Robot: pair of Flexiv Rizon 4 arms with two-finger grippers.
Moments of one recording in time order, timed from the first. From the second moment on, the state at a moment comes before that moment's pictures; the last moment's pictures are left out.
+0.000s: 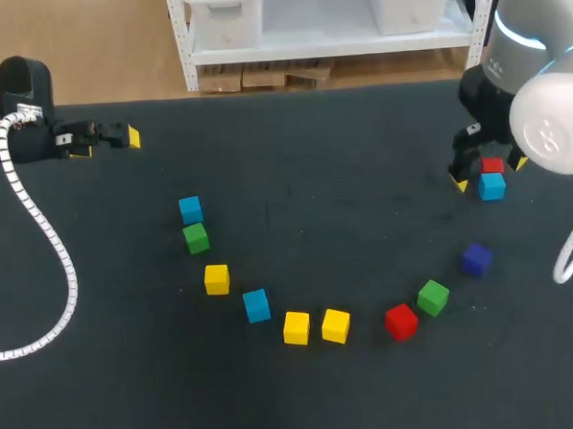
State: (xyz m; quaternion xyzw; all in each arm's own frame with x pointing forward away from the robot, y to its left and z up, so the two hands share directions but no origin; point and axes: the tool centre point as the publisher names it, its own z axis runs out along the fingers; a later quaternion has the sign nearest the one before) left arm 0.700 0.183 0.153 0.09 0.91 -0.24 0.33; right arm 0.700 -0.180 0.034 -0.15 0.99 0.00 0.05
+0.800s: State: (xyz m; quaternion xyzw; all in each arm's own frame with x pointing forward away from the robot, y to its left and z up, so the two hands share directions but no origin) left arm 0.700 0.183 0.153 0.09 0.91 -0.24 0.33; right arm 0.718 -0.193 0.005 -0.01 1.00 0.03 0.03
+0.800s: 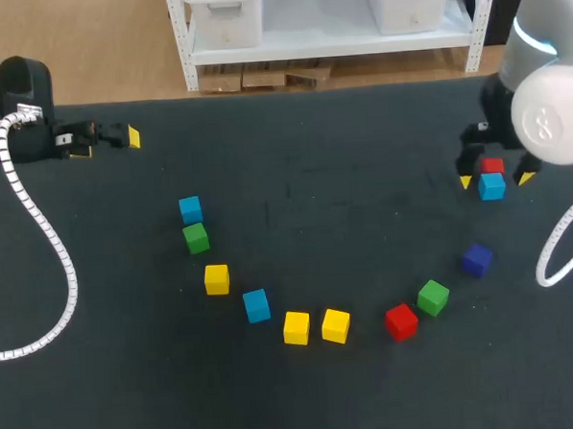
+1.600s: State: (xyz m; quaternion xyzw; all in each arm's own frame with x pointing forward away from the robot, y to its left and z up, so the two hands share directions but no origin) left arm 0.700 0.183 0.153 0.09 0.91 -0.24 0.33; right arm 0.714 -0.197 0.002 -0.07 1.00 0.01 0.00
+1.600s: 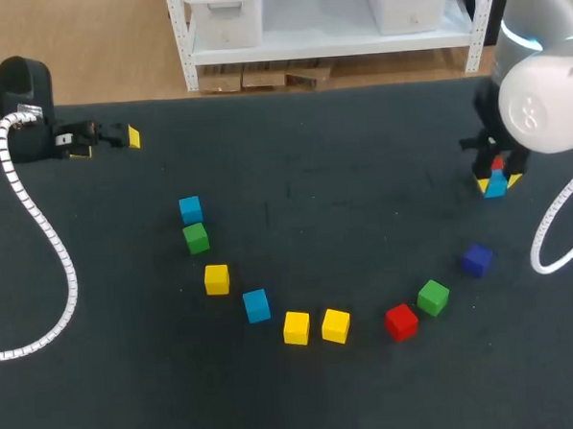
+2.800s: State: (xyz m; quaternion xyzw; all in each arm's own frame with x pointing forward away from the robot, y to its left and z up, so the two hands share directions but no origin) left arm 0.700 0.183 0.153 0.09 0.91 -0.24 0.33; right arm 0.684 -0.166 0.092 -0.26 0.96 0.06 0.04
